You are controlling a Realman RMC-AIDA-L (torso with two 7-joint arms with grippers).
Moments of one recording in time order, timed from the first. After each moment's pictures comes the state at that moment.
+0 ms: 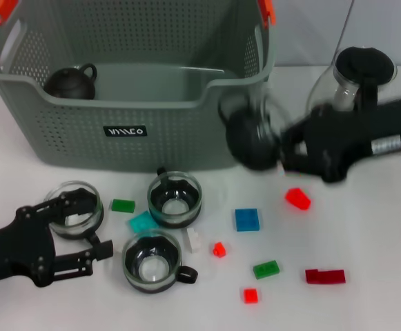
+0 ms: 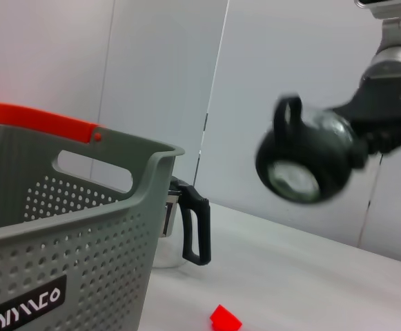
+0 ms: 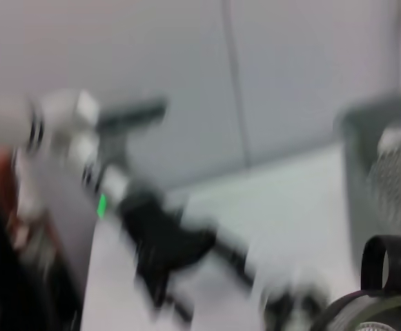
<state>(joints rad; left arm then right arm) -0.30 -2.11 0.32 0.70 2.17 1.88 -1.09 0.61 2.10 -0.98 -1.22 -1.96 -1.81 1.89</state>
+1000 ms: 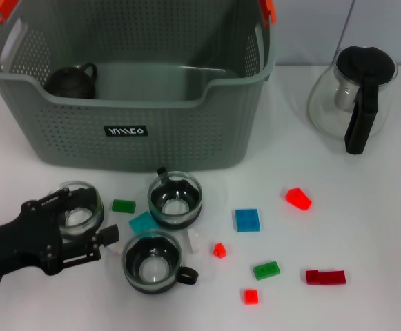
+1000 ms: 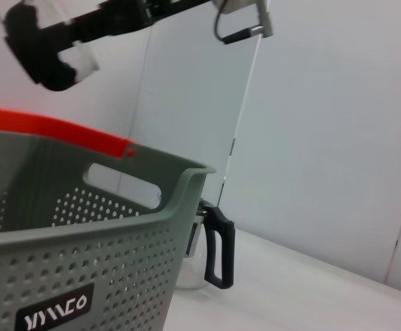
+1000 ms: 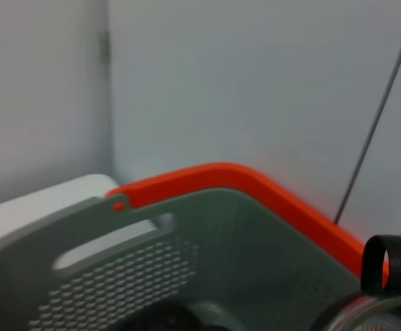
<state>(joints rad) -0.32 -2.11 0.25 0.62 2.17 1.83 -1.10 1.34 2.10 -1.14 -0.66 -2.44 -0.87 2.38</state>
